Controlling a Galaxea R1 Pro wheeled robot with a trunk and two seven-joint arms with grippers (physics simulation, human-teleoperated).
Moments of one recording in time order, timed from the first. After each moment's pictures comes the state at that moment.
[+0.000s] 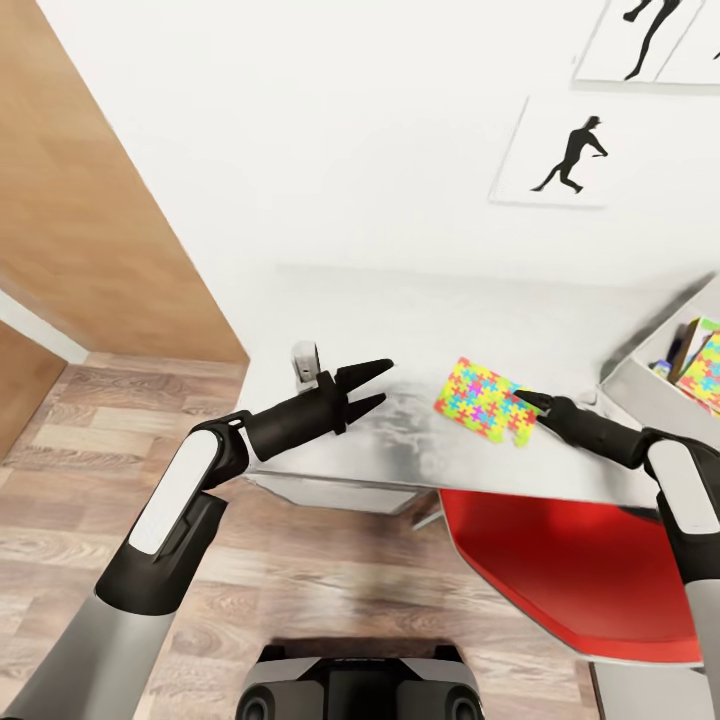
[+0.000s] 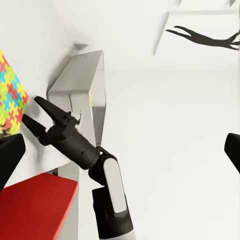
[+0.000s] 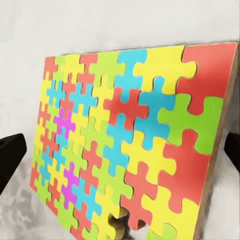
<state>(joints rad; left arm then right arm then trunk) -0.72 0.03 -0.34 -1.61 1.66 0.77 0.09 -0.72 -0.36 -0.20 -1.21 -0.93 0.87 0.24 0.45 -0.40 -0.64</state>
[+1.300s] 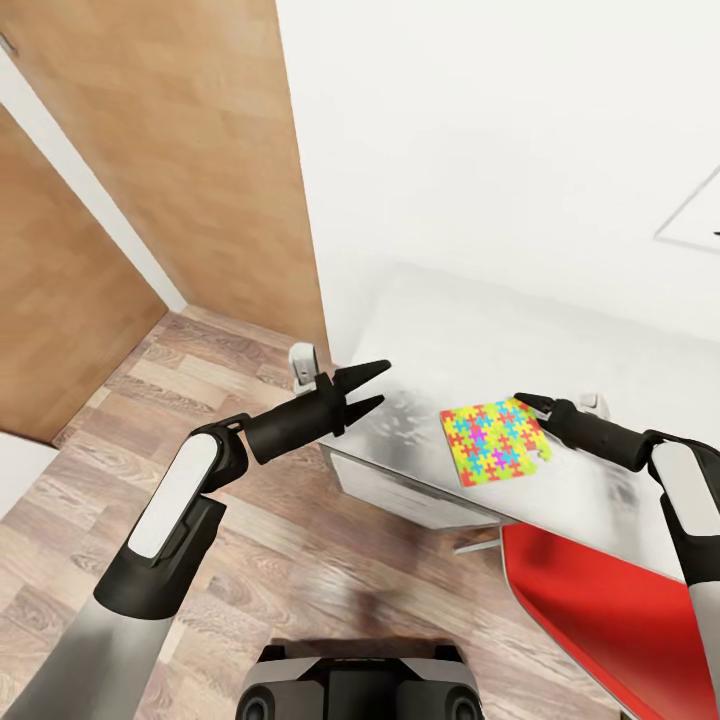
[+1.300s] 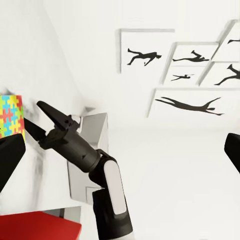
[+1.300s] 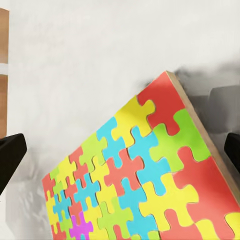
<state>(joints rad) -0.71 0.03 -0.34 -1.61 1.65 0.76 0.09 -0.72 -0.37 -0.21 -1.20 -0.94 0.91 0.27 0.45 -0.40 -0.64</state>
